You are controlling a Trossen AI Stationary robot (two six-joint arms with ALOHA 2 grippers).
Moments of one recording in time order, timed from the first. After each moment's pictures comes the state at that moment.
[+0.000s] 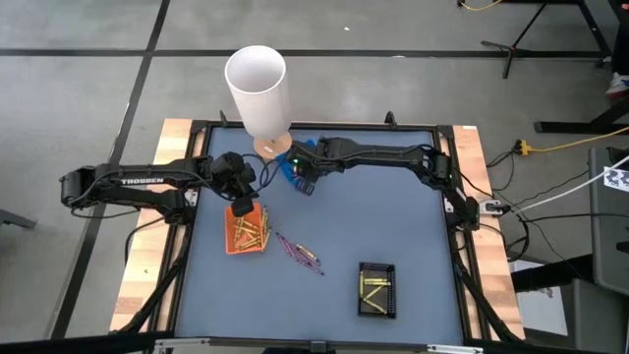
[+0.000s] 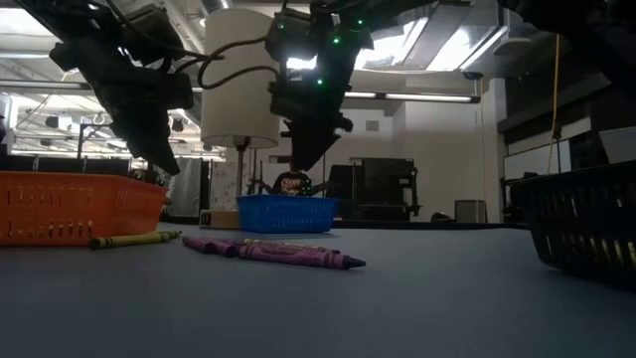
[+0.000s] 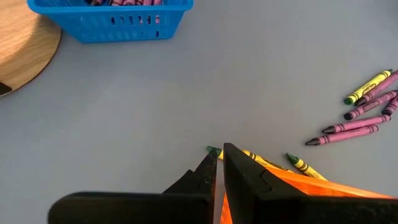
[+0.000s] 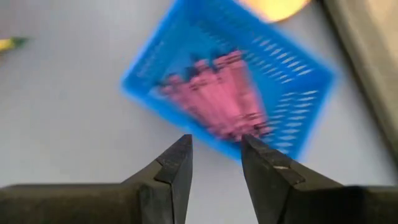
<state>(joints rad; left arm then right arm) 0.33 0.97 0.50 -0.45 0.12 -0.17 -0.18 2.19 1.96 -0.92 0.24 0.18</state>
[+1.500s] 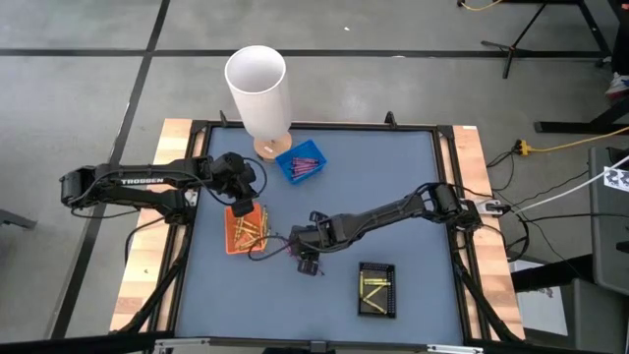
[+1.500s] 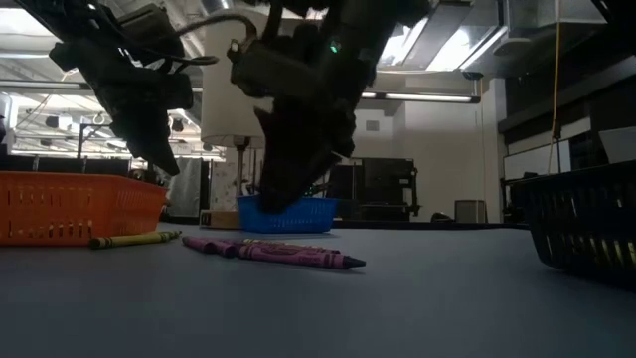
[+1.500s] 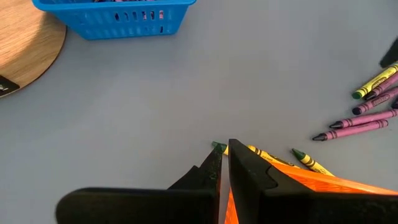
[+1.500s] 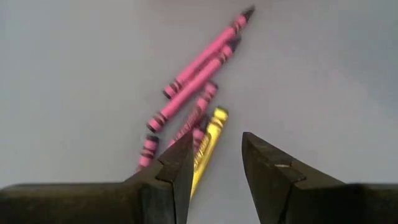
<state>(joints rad) 0.33 0.97 0.50 -0.45 0.11 -0.17 0.25 2.19 1.70 -0.62 0.15 0.40</state>
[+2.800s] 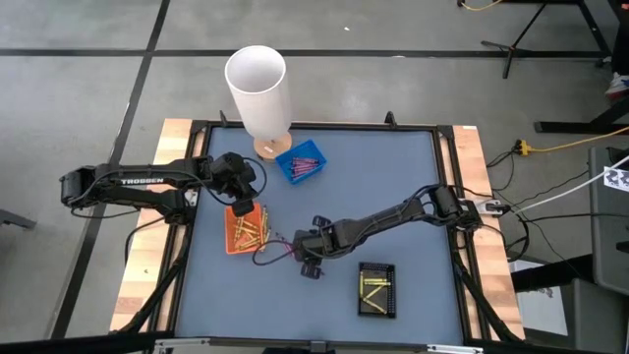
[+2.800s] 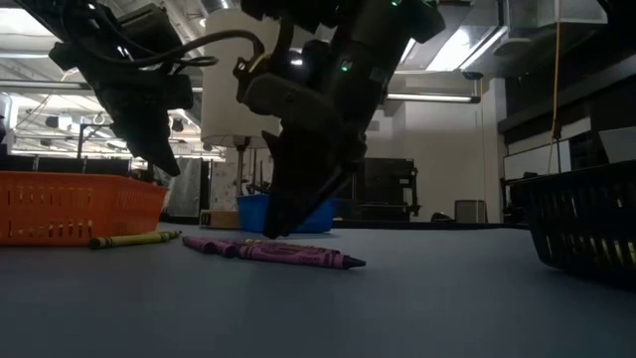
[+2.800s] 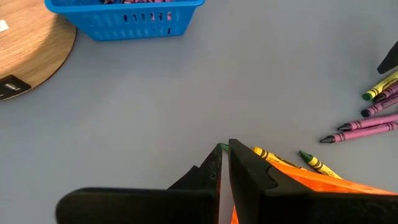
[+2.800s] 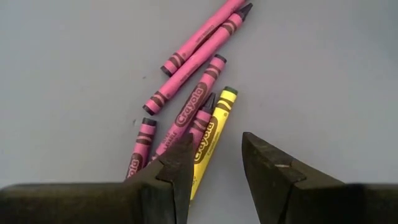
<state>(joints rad) 0.33 0.97 0.50 -0.45 0.09 -0.17 0.27 2.19 1.62 -0.55 0.17 0.43</state>
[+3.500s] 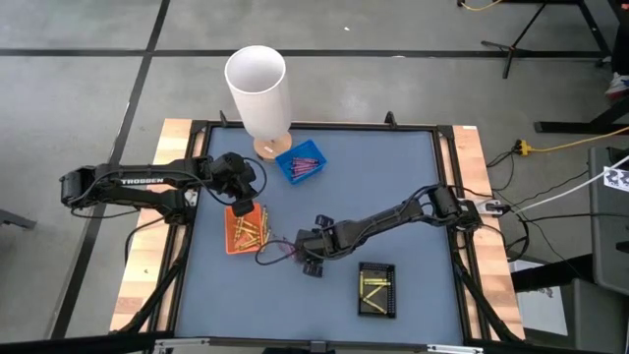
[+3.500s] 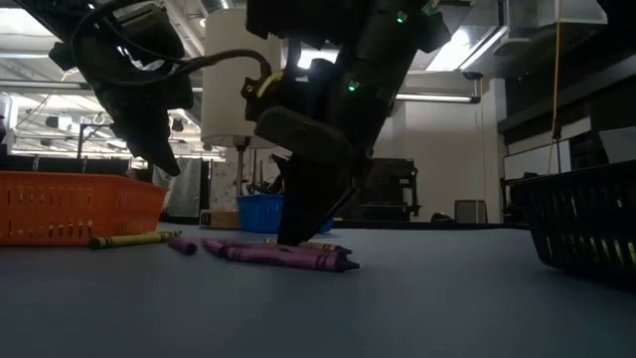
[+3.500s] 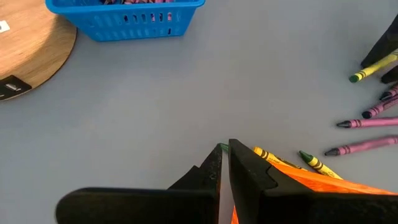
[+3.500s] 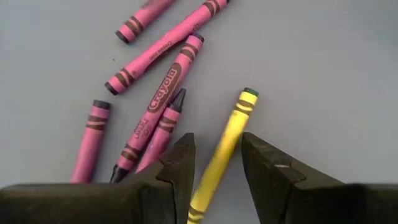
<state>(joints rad) 0.33 0.97 0.50 -0.45 0.09 -0.17 0.27 2.21 1.59 -0.55 0.22 0.43</state>
